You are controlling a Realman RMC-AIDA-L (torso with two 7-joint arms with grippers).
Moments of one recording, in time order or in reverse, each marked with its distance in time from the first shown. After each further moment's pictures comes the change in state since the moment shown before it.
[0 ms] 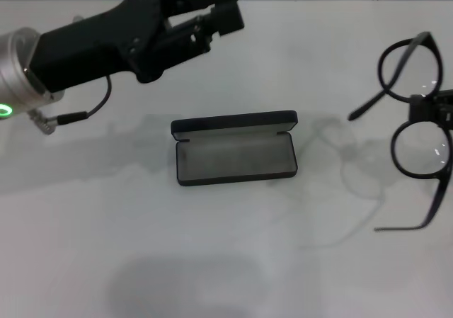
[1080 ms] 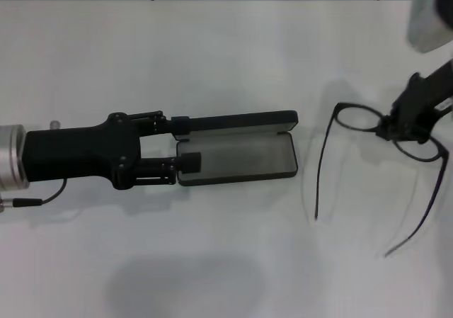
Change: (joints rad) left arm 0.125 0.057 -0.003 0.021 0.371 -0.105 -0.015; right arm 0.253 0.110 -0.601 -0.380 -0.598 0.334 0.299
